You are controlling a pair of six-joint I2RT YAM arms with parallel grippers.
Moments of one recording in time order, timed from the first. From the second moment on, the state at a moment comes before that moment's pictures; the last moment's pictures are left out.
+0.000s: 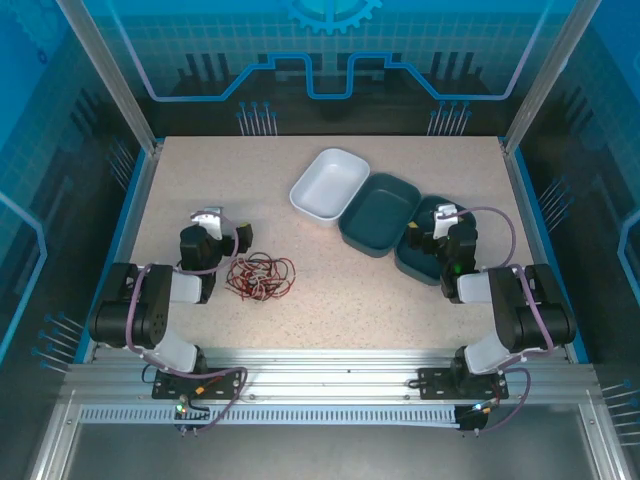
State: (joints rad) left arm 0.02 1.56 0.37 0.84 0.11 -0.11; right arm 0.06 1.54 0.38 0.81 0.01 -0.07
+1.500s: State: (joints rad) left arm 0.02 1.53 0.38 0.77 0.11 -0.11; right arm 0.06 1.53 0.38 0.80 0.02 -0.07
